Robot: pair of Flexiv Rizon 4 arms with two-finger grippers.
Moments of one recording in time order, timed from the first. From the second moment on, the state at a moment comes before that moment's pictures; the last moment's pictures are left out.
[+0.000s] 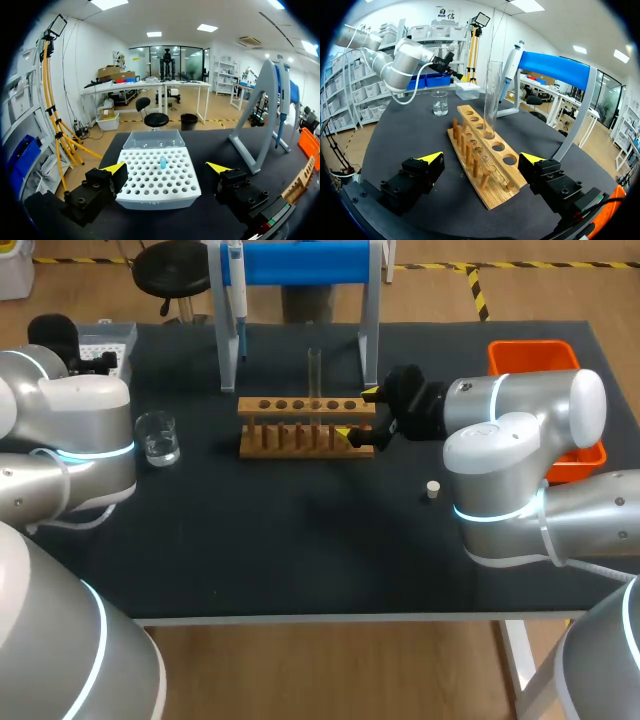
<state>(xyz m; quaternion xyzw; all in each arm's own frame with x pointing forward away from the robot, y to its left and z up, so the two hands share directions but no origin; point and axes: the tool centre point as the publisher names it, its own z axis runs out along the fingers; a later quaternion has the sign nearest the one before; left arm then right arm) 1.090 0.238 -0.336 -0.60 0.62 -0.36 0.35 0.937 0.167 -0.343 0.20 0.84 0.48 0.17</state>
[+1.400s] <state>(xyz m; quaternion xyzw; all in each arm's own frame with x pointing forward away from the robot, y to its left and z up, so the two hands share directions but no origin) 1.120 0.241 -0.351 -0.58 0.63 -0.37 0.35 0.937 0.167 -0.343 0.20 0.84 0.48 0.17</state>
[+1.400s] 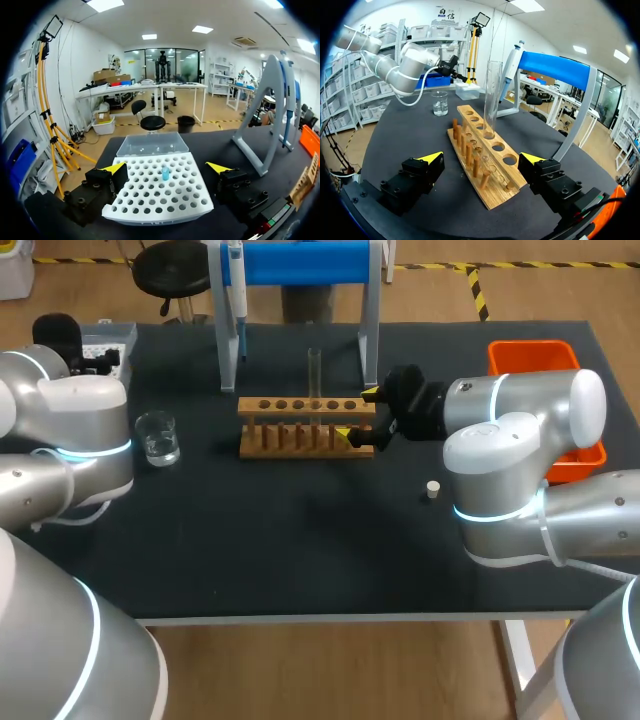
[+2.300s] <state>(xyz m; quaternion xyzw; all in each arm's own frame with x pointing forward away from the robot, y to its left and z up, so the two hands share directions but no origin) 1.138 0.239 -0.359 -0.58 0.64 -0.38 0.34 0.937 0.167 -0.343 0.20 0.84 0.48 0.17</state>
